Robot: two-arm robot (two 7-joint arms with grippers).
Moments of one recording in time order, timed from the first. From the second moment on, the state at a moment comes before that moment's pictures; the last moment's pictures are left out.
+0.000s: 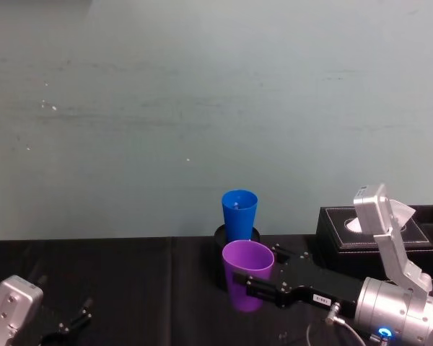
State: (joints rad) left arm -0.20 0.60 0.45 -1.41 -0.25 -0.12 0.03; right arm 0.44 0.53 -0.47 -1.49 0.60 0.16 0.65
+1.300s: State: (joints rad) left arm -0.20 0.60 0.45 -1.41 -0.25 -0.12 0.03; right arm 0.63 0.40 -0.54 -1.13 0.58 0.06 0.66
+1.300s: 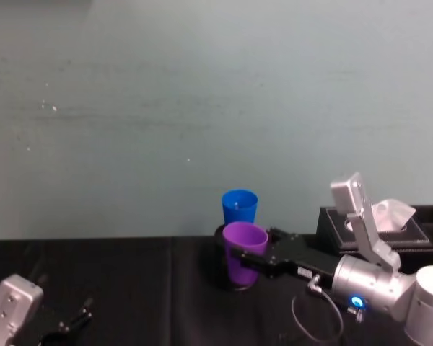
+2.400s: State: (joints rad) left arm -0.20 0.60 0.45 -1.41 -0.25 -0.12 0.03; right arm 0.79 0.28 -0.51 -0.82 0.52 -0.01 0.72
